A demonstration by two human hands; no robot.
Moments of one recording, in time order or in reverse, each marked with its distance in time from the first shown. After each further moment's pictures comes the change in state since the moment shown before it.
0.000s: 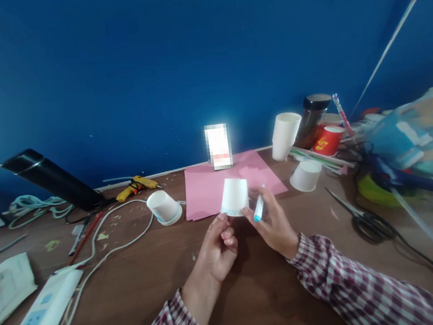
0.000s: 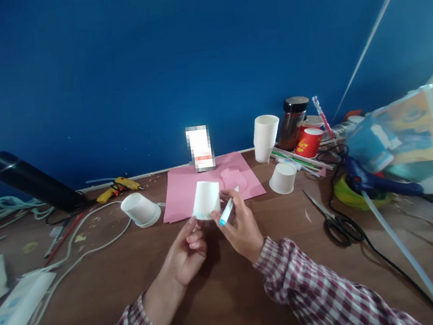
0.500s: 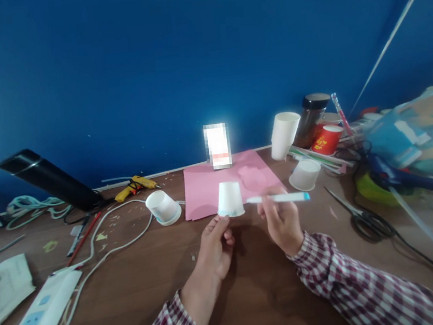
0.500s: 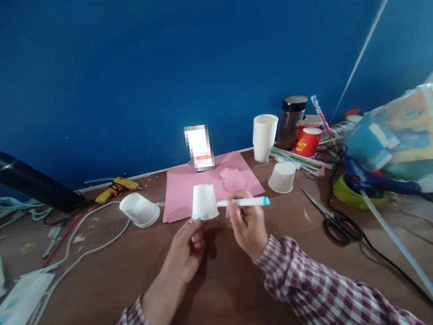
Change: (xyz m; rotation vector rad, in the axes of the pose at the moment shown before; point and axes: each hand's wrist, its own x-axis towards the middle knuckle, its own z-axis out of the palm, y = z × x) left_hand 0.005 -0.004 -0.003 0.283 0.114 0.128; right_hand 0.002 -0.013 -0.009 -0.163 0.170 -0.050
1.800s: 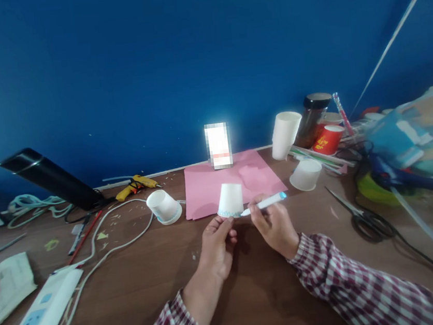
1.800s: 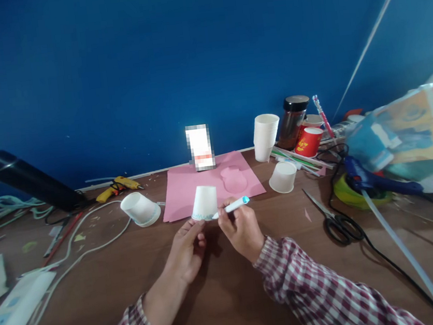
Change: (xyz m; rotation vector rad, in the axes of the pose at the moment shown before) left_hand -0.001 -0.004 0.004 0.138 0.044 0.058; right_hand -0.001 0.000 0.001 -0.254 -0.174 -0.080
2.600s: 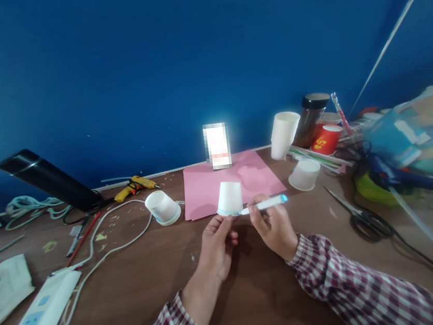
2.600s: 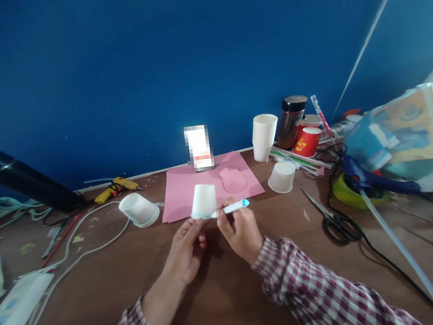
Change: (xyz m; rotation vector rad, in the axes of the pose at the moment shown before) left_hand -0.002 0.002 0.001 0.064 -0.055 0.015; right_hand -0.002 -0.001 0.000 -0.022 0.029 -0.031
